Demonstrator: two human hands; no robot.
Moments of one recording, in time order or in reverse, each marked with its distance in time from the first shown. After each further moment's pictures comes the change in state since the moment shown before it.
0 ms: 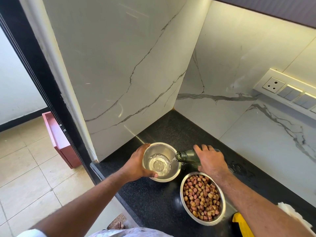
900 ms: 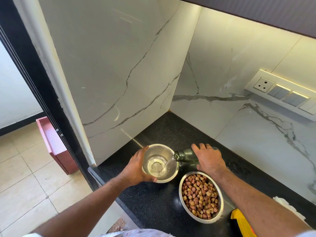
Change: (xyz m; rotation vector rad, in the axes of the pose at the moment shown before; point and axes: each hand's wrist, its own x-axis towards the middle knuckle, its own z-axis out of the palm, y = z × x) left_hand -0.004 -0.001 0.005 0.021 0.004 0.056; right_hand -0.001 0.002 -0.004 -0.023 0.009 0.013
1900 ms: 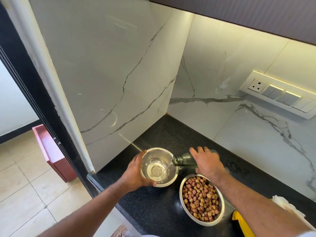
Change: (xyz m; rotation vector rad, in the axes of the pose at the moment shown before) left_hand 0.001 -0.004 -0.002 0.004 -0.008 -0.012; right_hand -0.001 -0.004 0.002 0.022 -0.028 0.002
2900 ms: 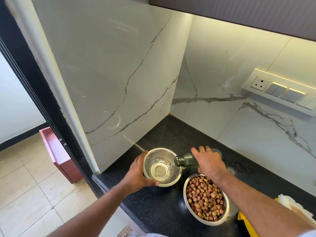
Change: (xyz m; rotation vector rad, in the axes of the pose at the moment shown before) left_hand -0.008 0.002 -0.001 -0.009 0.039 -0.019; right_hand 0.001 -0.004 0.004 -0.020 0.021 -0.003
